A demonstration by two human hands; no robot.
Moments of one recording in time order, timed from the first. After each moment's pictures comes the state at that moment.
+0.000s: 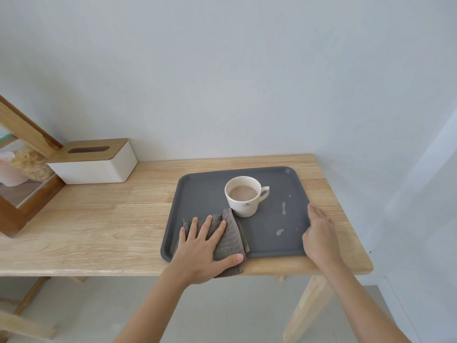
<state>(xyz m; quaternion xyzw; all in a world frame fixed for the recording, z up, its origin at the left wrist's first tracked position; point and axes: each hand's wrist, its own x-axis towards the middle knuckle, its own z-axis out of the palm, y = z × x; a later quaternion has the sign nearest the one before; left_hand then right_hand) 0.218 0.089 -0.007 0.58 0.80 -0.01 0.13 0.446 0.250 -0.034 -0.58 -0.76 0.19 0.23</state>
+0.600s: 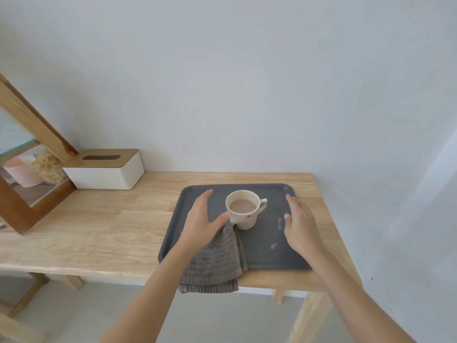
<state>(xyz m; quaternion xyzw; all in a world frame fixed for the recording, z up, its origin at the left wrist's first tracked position) 0.220 0.134 0.039 0.46 0.77 0.41 0.18 0.422 0.261 0.020 -0.47 -0.81 0.23 0.26</state>
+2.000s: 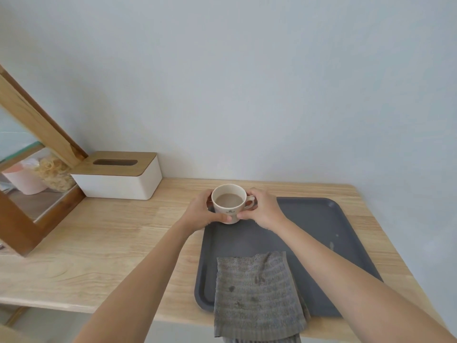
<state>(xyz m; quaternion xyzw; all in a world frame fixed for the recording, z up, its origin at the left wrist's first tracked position) 0.038 0.194 0.008 0.47 0.71 0.43 0.29 0.215 0.295 0.025 -0.37 -0.82 0.40 0.20</state>
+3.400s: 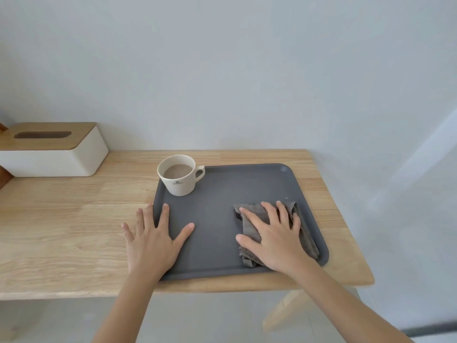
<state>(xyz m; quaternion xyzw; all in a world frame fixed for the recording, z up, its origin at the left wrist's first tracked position) 0.149 0.112 -0.035 0.42 0.91 0.06 0.02 0.380 0.228 -0.012 -0.46 -0.88 0.13 0.04</state>
